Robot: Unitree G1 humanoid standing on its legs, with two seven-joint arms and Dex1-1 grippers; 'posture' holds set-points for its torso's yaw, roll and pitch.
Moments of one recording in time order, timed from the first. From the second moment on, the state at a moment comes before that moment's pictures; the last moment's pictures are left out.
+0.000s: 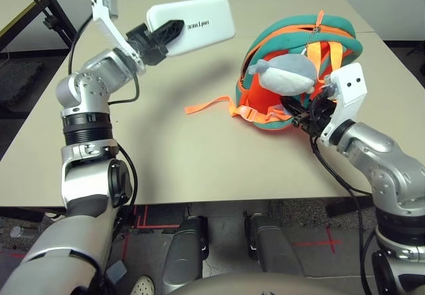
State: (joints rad) left arm -1.01 0.48 0.32 0.37 -0.69 0.79 -0.72; right arm -0.31 -0.43 -0.09 -0.43 0.44 0.79 0.34
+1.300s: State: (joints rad) left arm -1.29 0.51 -0.07 0.75 -0.39 0.49 -1.30; right arm -0.37 -0.42 -0.05 -0.34 0.38 0.74 0.38
